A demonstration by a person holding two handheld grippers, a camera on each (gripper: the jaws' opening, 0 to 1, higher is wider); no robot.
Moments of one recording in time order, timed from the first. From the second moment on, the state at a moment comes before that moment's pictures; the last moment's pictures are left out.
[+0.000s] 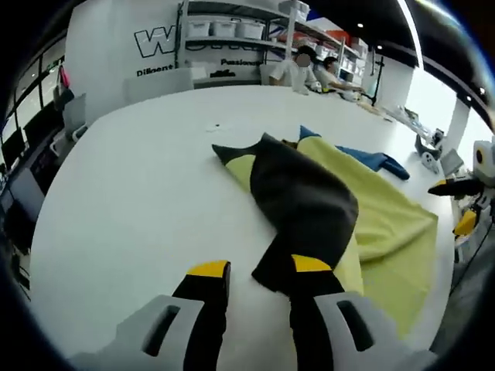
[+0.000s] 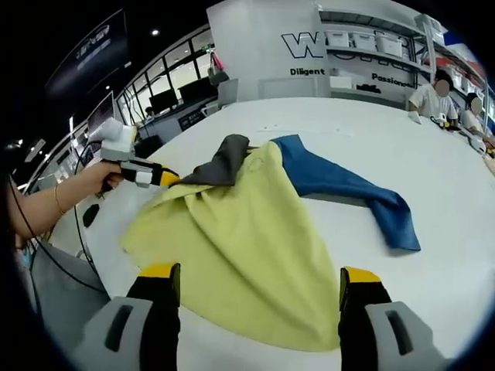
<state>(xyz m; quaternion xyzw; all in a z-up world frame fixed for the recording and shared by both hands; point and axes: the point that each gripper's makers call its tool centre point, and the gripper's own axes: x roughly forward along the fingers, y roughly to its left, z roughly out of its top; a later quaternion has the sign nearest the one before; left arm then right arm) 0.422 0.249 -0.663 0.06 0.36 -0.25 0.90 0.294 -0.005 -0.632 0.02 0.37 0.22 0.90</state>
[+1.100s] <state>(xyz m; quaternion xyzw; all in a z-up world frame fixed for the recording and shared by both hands) 0.424 0.268 -0.641 0.14 0.34 -0.26 0.89 0.272 -0.002 -0.676 0.02 0.42 0.22 0.88</state>
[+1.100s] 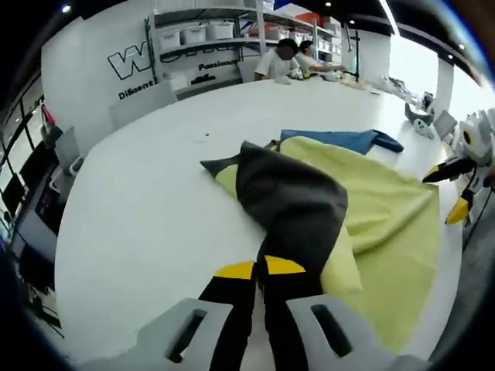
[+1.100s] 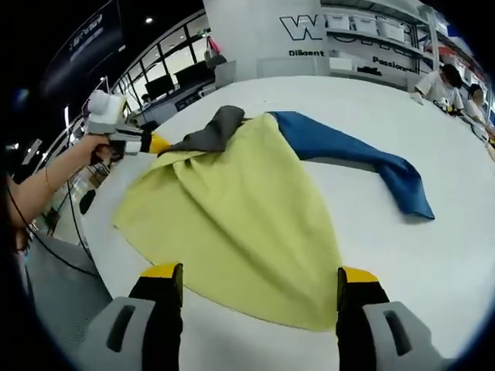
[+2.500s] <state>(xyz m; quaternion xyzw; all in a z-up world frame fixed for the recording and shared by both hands) 0.400 0.534 -0.592 0.17 0.39 0.09 0.90 0.270 -0.003 -0.678 -0.03 0.42 0.22 0.88</state>
